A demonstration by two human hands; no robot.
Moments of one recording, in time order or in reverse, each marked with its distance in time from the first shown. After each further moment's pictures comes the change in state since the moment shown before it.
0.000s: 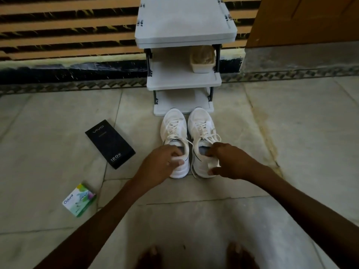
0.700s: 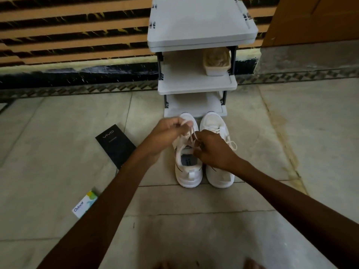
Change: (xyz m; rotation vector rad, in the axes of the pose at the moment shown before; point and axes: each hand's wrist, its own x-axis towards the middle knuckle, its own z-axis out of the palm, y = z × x) left_hand 0.065 0.037 -0.068 -0.597 -0.076 -0.314; right_hand 0.083 -0.041 -0.001 0.420 0.340 -0.091
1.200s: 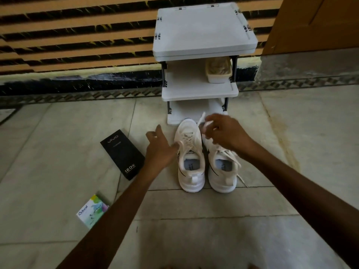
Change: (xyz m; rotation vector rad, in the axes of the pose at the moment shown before) left_hand 0.002 -0.038 0.002 0.573 0.375 -0.259; right_hand 0.008 -0.035 -0.062 0.216 0.104 0.302
